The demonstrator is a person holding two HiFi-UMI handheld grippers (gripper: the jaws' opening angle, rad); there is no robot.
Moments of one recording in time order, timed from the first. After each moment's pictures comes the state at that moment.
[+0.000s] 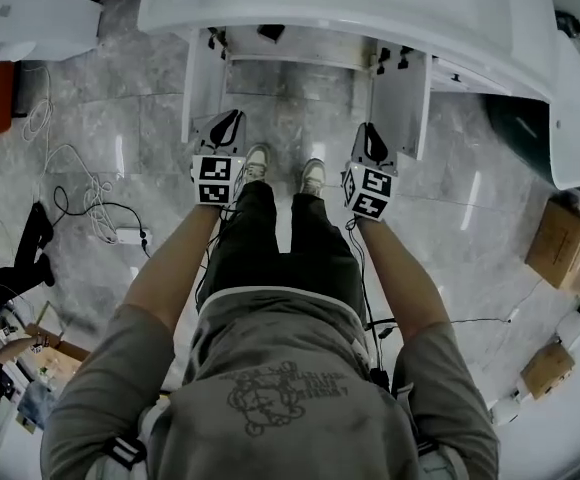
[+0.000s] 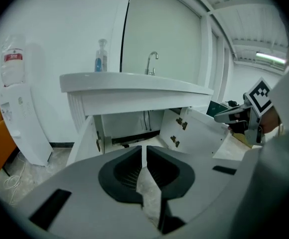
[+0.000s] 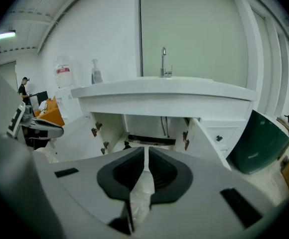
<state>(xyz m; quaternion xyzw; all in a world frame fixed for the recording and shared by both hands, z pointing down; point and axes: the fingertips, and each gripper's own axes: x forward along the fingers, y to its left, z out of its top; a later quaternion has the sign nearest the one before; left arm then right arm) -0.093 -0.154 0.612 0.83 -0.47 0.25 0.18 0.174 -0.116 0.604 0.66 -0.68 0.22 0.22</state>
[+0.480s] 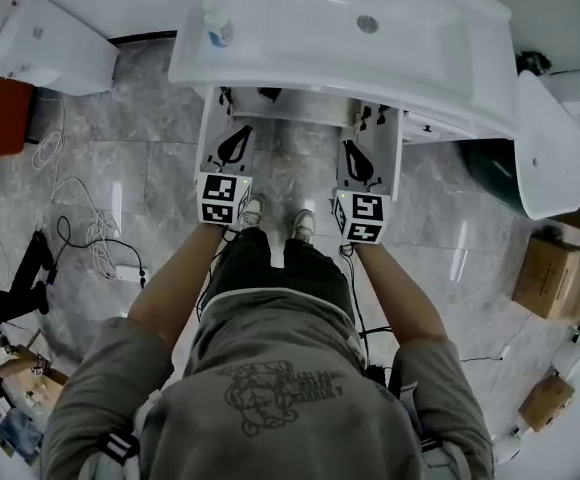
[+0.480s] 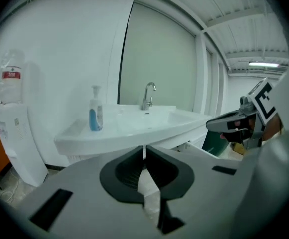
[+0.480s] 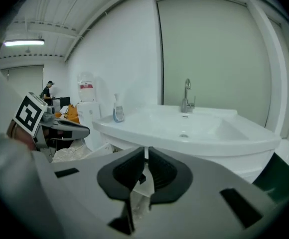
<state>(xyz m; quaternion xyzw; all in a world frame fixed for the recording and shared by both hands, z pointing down) -0.065 -0.211 0.466 0.86 -0.47 0.16 0.12 0.126 -0.178 0.453 0.59 -0.77 0.13 0.18</state>
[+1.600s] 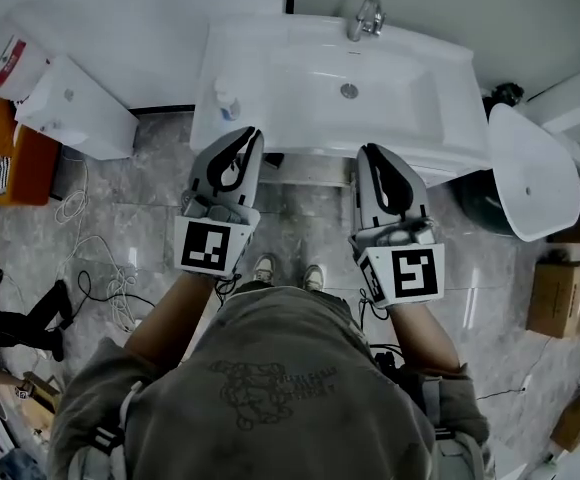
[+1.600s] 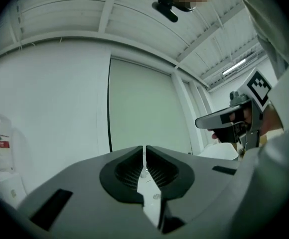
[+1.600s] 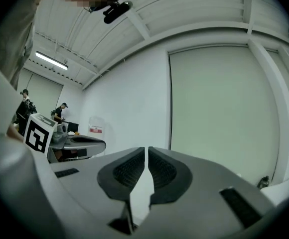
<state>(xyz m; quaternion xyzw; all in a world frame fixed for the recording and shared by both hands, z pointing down) -0.034 -0.204 0.123 0.89 -0.45 0.00 -0.08 0.101 -0.165 0.109 0.57 -0.82 -0.05 0.03</state>
